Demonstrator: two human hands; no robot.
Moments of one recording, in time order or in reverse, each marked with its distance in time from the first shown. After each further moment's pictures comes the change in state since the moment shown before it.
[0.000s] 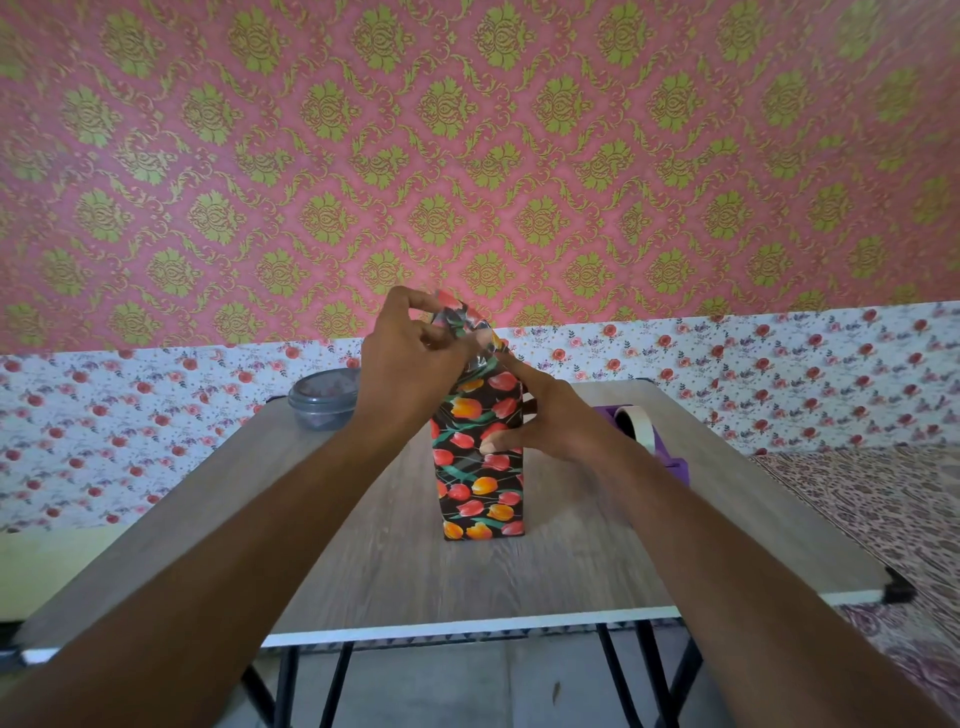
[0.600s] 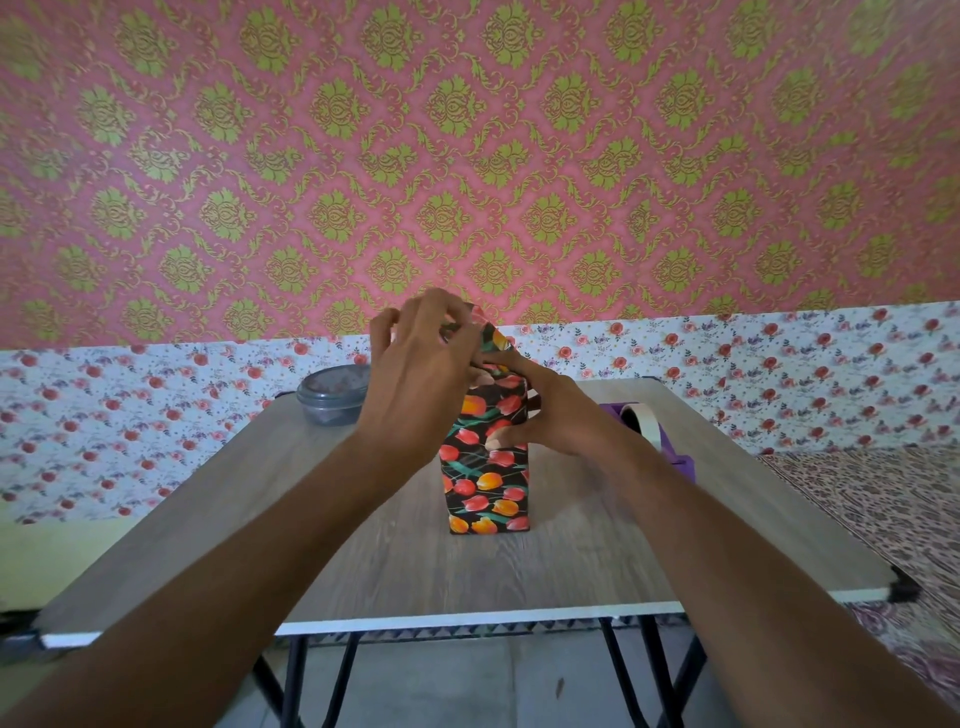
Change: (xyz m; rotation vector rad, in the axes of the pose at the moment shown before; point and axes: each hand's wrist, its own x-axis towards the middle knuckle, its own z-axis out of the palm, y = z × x) left_hand -0.019 -0.007 -0.005 0.851 0.050 0.670; right_hand -0.003 -0.019 0.003 -0.032 -0.023 -0.036
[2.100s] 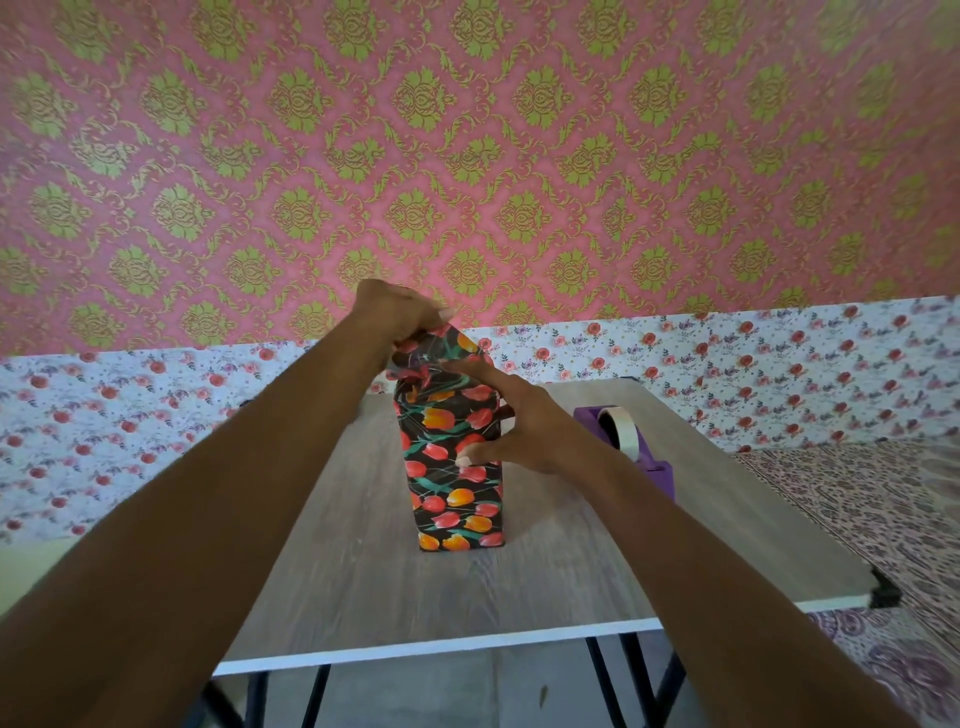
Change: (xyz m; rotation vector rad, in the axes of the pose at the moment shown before) left_hand 0.099 -0.048 0.072 -0.832 -0.392 -0.975; right_hand -0.005 0.011 -0.001 -0.014 0.016 -0.093
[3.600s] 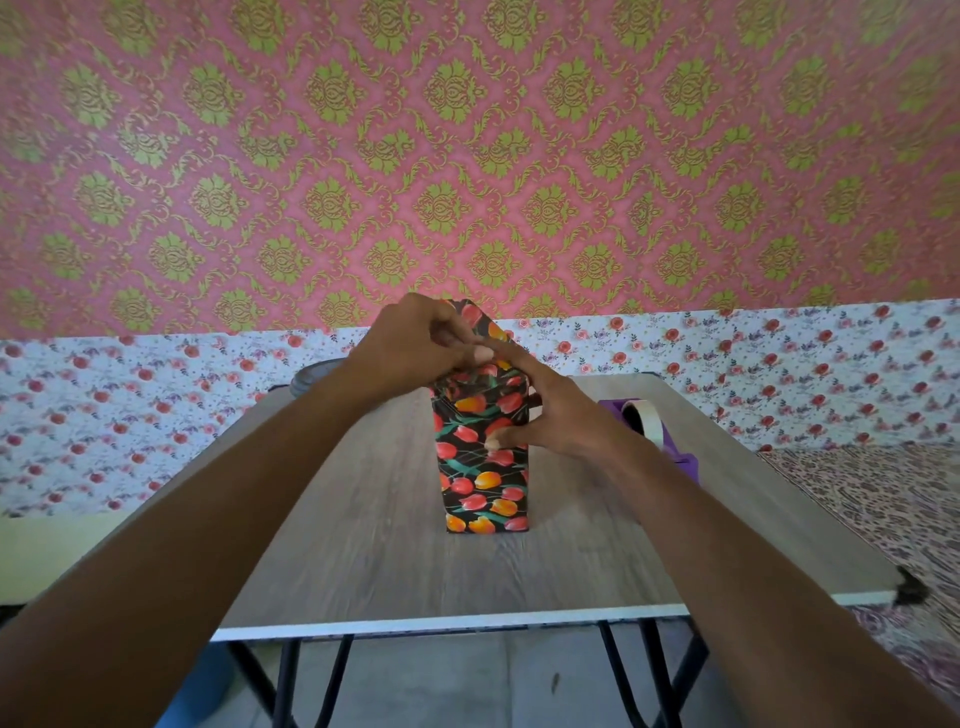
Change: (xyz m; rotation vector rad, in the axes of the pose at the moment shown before) left_hand -0.058 -0.032 -0.033 0.392 -0.153 0.559; right_hand 0.001 -0.015 0.000 0.012 -0.050 0.063
